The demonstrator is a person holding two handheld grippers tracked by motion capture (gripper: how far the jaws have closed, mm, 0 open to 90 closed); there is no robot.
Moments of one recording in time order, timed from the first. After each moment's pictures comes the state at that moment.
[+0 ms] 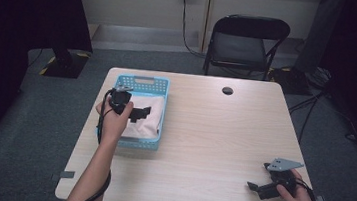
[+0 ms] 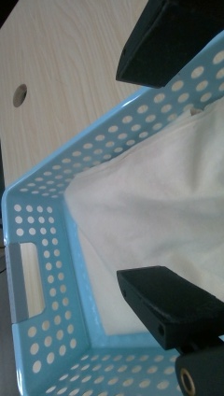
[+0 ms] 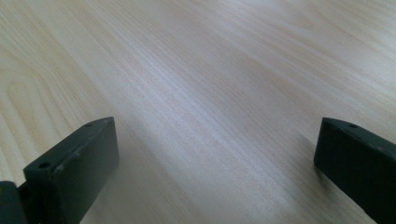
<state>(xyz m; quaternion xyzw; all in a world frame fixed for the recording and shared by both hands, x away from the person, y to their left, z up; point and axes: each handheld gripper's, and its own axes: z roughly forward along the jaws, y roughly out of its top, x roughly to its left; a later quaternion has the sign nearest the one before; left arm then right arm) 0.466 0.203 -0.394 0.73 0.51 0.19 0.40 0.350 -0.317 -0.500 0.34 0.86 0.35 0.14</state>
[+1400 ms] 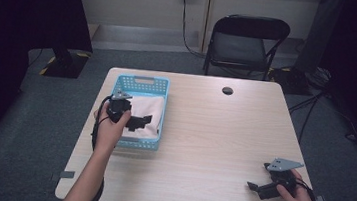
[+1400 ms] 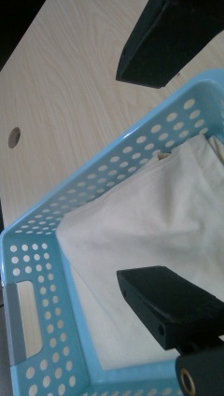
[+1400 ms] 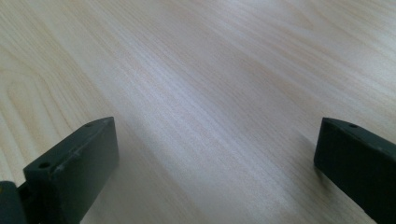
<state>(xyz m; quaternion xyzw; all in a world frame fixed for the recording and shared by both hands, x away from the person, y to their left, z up) 0.434 0.203 -0.388 0.75 0.47 0.16 0.43 0.350 -0.317 -0.500 0.34 0.86 0.35 0.14</state>
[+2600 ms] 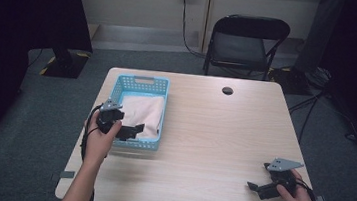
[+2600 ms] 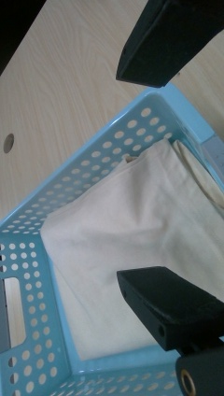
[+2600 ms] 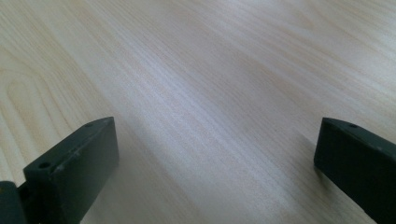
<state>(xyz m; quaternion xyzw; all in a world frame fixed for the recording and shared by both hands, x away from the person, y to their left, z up) 0.404 0.222 -0.396 0.75 0.46 0.16 0.44 0.349 -0.317 -0.500 0.34 0.86 0.35 0.14</state>
